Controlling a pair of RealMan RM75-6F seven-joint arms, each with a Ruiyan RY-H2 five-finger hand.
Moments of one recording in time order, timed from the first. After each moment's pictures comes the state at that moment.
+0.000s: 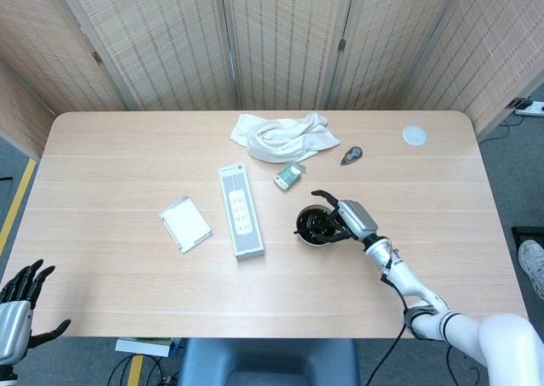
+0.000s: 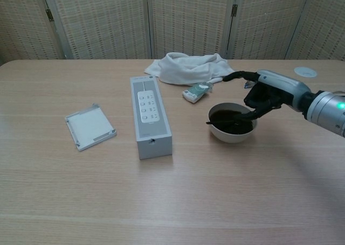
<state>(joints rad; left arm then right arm) 0.05 -1.19 0.01 -1.60 1.54 1.56 0.04 0.70 -1.71 0.09 -0.92 -1.48 0.97 0.76</state>
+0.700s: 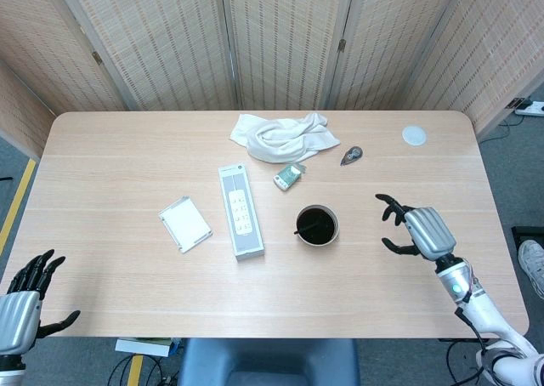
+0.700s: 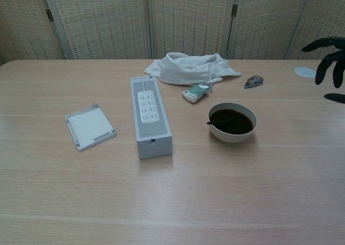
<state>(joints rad) 0.01 -1.19 0.00 -1.63 1.56 1.55 0.03 0.45 -1.27 0.00 -1.37 -1.51 1.25 0.31</state>
